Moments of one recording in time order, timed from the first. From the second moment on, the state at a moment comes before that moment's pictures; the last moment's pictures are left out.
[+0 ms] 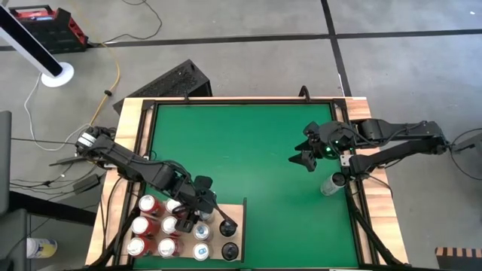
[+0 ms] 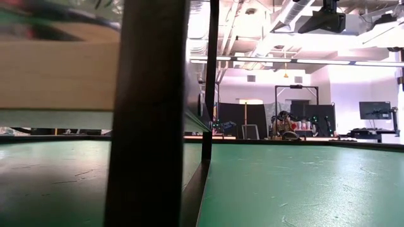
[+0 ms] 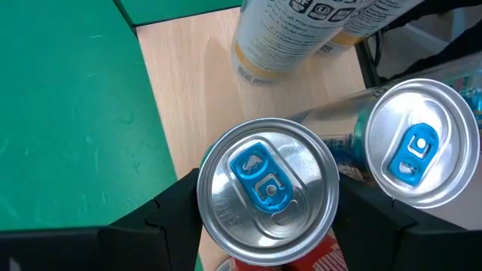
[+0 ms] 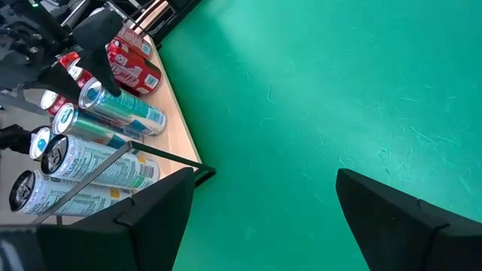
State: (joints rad) left arm -0.43 1.53 1.34 -0.86 0.09 -0.19; right arm 0.07 0.97 1.08 -0.78 0.08 0.75
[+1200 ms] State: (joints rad) left arm -0.39 1.52 1.51 -1.12 0.12 -0.16; right arm 0.10 0.97 1.11 -0.77 0.05 0.61
